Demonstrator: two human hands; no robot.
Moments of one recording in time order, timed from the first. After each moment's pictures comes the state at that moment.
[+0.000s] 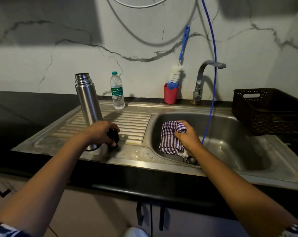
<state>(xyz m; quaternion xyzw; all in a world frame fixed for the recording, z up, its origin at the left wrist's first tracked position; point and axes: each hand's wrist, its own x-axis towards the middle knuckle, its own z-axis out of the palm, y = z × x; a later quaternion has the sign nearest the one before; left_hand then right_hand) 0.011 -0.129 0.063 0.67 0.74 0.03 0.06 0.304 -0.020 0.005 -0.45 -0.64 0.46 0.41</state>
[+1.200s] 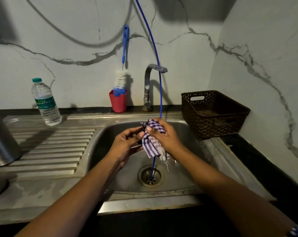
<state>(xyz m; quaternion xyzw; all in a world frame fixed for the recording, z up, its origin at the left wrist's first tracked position) 0.246 0.010 0.007 0.44 0.40 0.59 0.55 0.401 0.040 0.024 -0.35 -0.67 0.46 0.48</state>
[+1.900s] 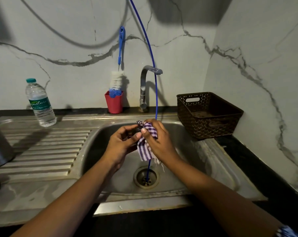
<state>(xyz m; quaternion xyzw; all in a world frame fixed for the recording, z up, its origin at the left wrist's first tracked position) 0.253 0.000 0.014 0.46 0.35 0.62 0.52 0.396 0.029 0.016 -0.36 -0.75 0.21 0.52</state>
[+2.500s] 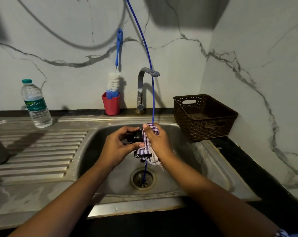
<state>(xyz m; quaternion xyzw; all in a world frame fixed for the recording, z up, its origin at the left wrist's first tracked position) 0.249 -0.001 0.015 0.64 0.39 0.59 0.31 0.393 0.026 0.026 -0.41 -0.59 0.43 0.54</state>
